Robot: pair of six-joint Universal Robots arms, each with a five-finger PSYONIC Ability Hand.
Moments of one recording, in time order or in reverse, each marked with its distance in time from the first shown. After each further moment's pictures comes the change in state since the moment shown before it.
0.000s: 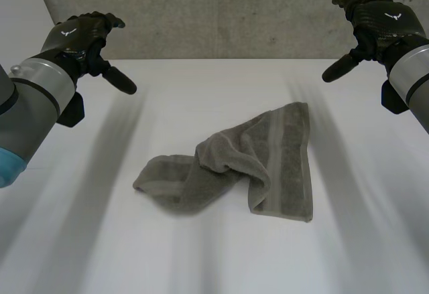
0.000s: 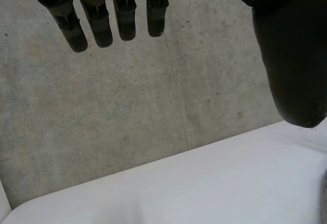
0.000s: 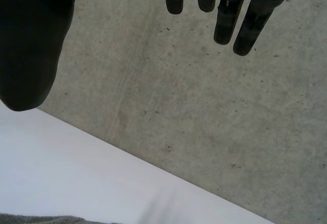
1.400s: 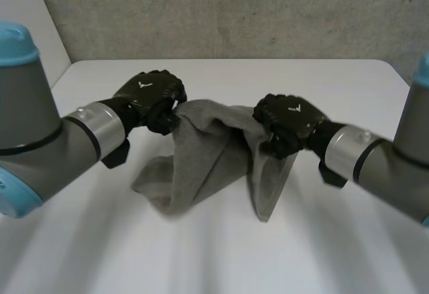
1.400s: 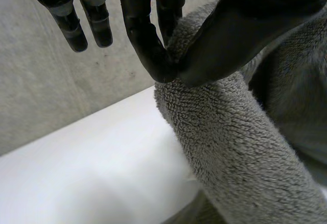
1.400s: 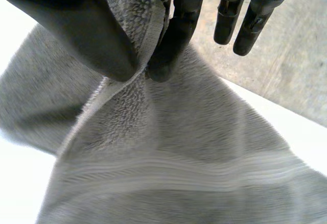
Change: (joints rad) left arm -0.099 -0.081 -0.030 -0.120 0.270 0.171; right arm 0.123 0.082 0.158 0.129 -0.344 -0.177; left_hand 1.004 1.106 0.000 0.000 1.126; right_hand 1.163 1.248 0.000 0.000 1.081
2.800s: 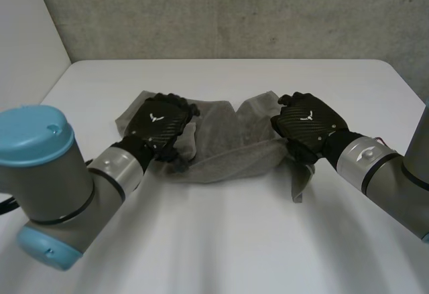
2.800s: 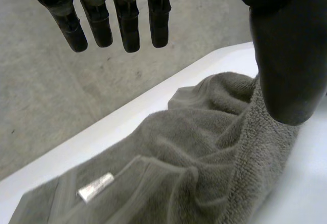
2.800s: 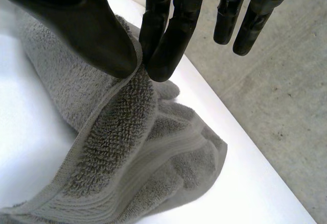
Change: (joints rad) left arm -0.084 -0.004 -0.311 0.418 -0.116 0.093; right arm -0.057 -0.058 0.201 -0.210 0.037 -0.383; left_hand -0.907 -0.986 0.000 0.000 -1.036; right_hand 0.000 0.006 0.000 0.000 0.016
